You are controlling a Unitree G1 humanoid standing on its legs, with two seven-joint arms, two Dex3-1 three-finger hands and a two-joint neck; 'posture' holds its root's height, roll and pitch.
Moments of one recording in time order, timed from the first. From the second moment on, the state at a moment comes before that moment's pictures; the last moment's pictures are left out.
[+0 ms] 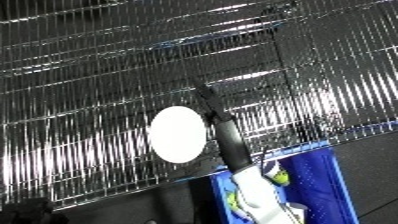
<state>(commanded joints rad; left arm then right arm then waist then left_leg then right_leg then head) -0.30 0.42 -0.28 0.12 -0.76 -0.16 0.02 -0.74 -0.44 0.38 0.23 0.28 -0.17 -0.16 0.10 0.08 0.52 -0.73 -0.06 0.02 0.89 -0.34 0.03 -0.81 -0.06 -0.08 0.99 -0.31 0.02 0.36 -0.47</state>
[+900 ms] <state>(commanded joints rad) -0.25 0.42 -0.23 0.13 -0.74 -0.21 0.00 -0.56 -0.42 0.26 0.04 0.35 -0.26 -0.28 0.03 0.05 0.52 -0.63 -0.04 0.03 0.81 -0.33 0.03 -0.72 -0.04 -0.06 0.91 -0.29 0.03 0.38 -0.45</state>
